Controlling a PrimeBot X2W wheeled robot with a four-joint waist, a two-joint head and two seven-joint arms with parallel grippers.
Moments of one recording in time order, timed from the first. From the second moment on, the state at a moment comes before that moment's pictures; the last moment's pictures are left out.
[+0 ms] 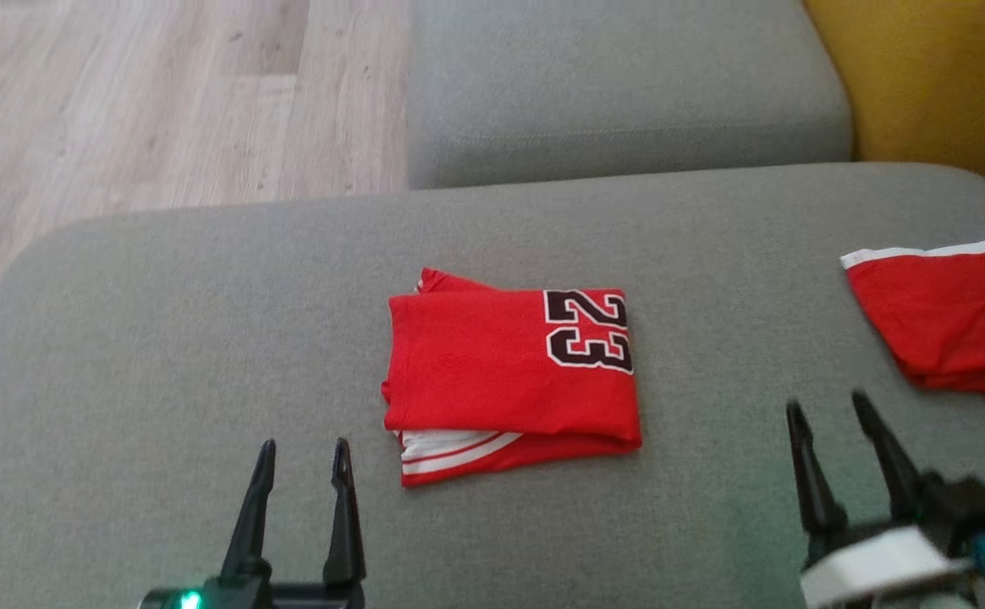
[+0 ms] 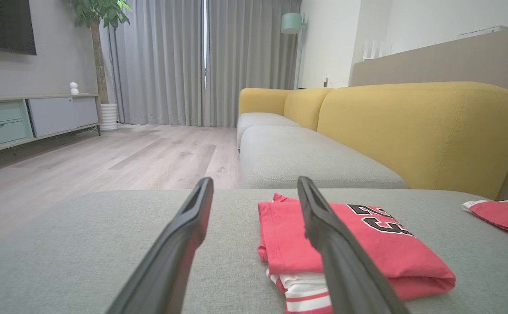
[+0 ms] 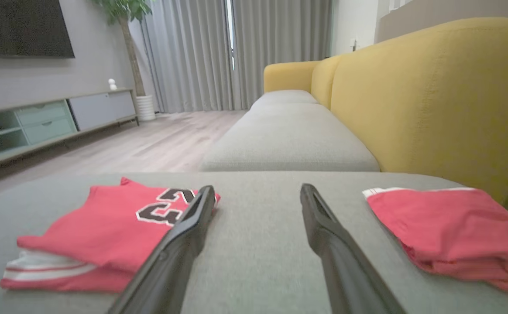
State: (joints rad) left arm 0.17 0.06 -0.29 0.01 -0.16 0.16 -0.25; right arm 0.05 -0.16 0.09 0.23 0.20 0.13 -0.25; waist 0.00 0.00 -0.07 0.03
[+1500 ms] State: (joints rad) left arm 0.25 0.06 -0.26 0.06 -0.10 0.12 -0.25; right arm 0.23 -0.07 0.03 0.13 0.08 0.13 -0.25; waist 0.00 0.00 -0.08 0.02
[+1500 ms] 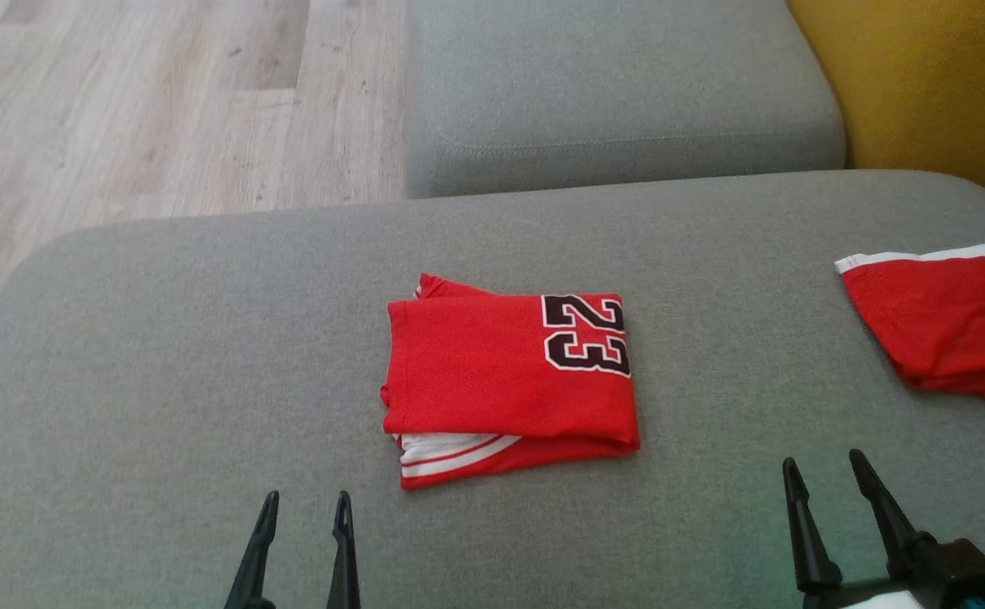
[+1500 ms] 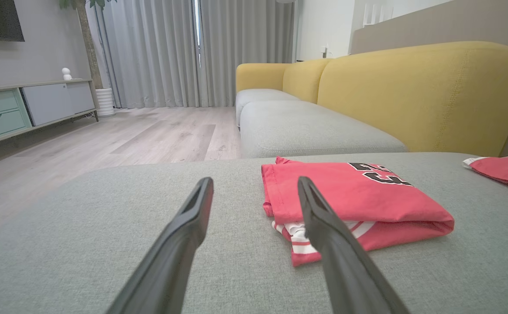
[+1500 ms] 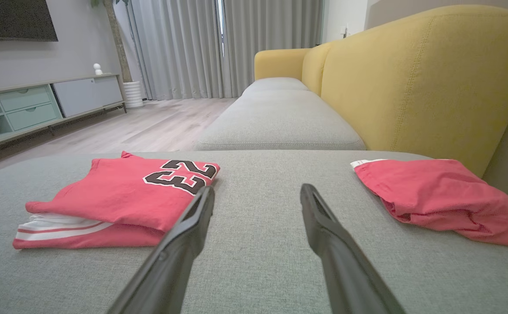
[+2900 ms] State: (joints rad) left arm 0.08 0.06 -0.39 0.09 -0.11 0.17 -0.25; right arm -0.35 -0.12 0.28 0.62 0.91 0.13 0.17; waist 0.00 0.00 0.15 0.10
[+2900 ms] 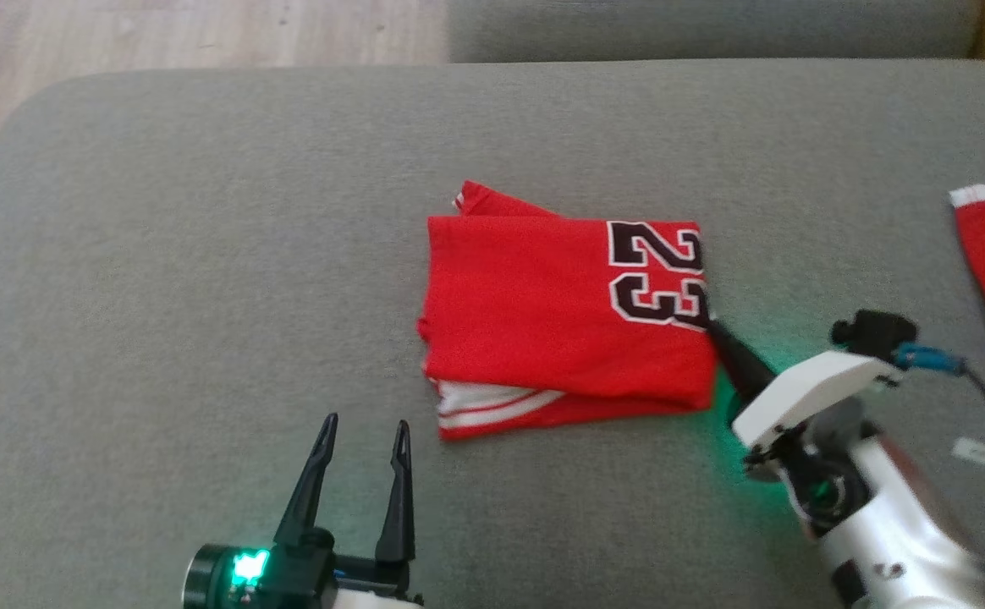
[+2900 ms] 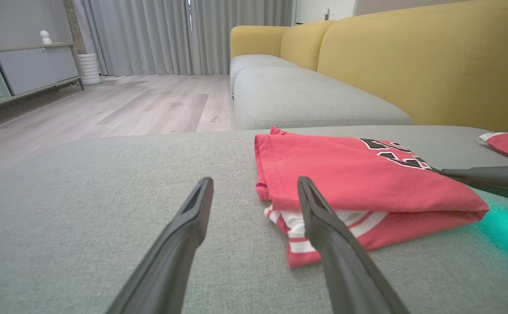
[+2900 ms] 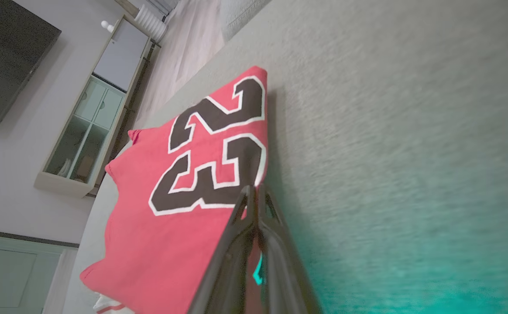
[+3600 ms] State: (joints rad) left arm -0.03 0.06 -0.39 0.05 -0.05 0.16 -0.25; right arm -0.68 -0.66 0.27 0.60 0.68 0.13 0.16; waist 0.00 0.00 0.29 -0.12
